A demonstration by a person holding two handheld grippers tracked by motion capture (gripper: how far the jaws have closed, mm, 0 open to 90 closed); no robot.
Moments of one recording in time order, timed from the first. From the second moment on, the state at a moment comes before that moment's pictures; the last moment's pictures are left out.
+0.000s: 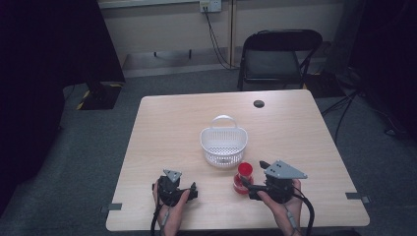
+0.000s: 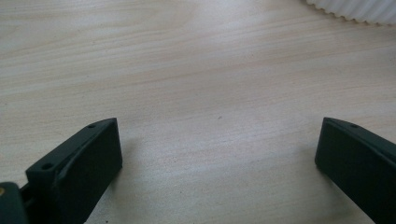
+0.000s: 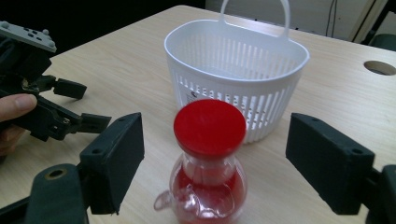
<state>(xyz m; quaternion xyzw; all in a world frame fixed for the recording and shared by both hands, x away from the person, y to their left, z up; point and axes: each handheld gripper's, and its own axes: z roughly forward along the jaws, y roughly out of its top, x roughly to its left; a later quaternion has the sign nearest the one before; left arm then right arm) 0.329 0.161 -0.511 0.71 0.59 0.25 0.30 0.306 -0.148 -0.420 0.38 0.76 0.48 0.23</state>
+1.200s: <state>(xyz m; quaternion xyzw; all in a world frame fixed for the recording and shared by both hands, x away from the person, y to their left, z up) 0.329 0.161 -0.511 0.71 0.59 0.25 0.30 0.332 -0.137 -0.444 0.36 0.78 0.47 0.21</state>
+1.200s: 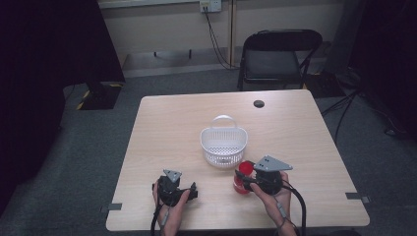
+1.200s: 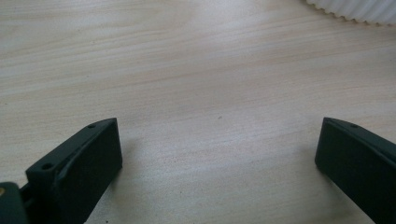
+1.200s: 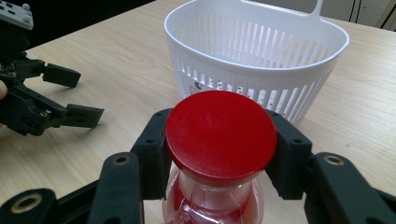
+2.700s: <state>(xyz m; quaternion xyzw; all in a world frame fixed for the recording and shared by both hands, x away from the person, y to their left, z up) 0.329 0.161 -0.511 0.71 0.59 0.25 0.30 0.338 -0.140 -0.387 0.34 0.77 0.49 0.22</state>
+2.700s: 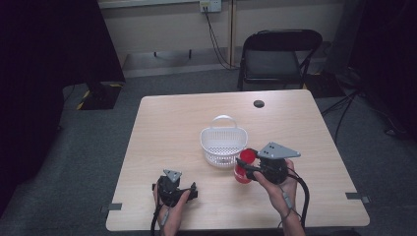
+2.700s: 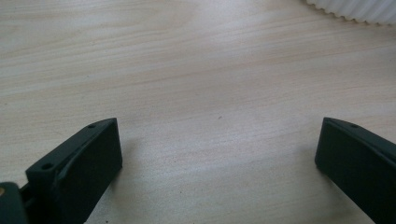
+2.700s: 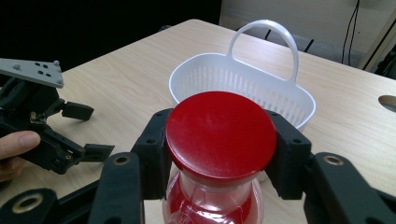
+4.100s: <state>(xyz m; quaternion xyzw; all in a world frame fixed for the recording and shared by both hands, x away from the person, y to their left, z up) 0.329 0.161 -0.511 0.71 0.59 0.25 0.30 0.397 -0.099 -0.327 0.32 0.79 0.47 0.23</state>
